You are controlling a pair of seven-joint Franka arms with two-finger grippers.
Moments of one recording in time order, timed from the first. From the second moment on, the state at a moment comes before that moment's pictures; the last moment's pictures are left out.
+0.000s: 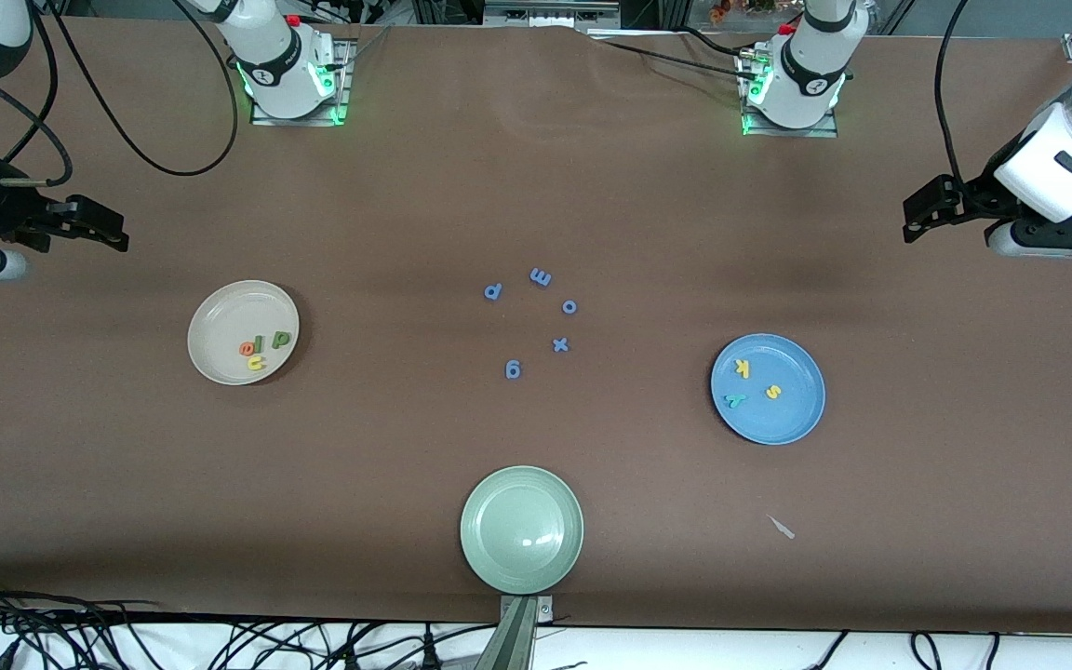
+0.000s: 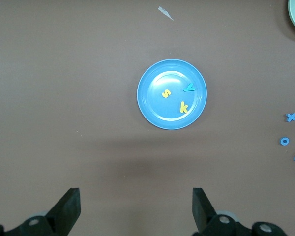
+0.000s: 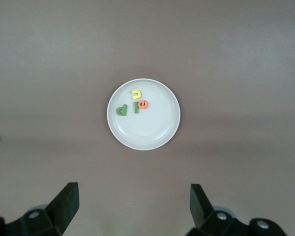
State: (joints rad) left arm 0.04 -0.02 -0.12 -1.67 0.00 1.62 -0.05; right arm 0.10 0.06 -0.11 -1.63 -0.01 1.60 -0.03
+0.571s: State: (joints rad) left arm 0.04 -0.02 -0.12 -1.67 0.00 1.62 -0.05; right arm 0.10 0.08 -0.11 -1.63 -0.01 1.60 -0.03
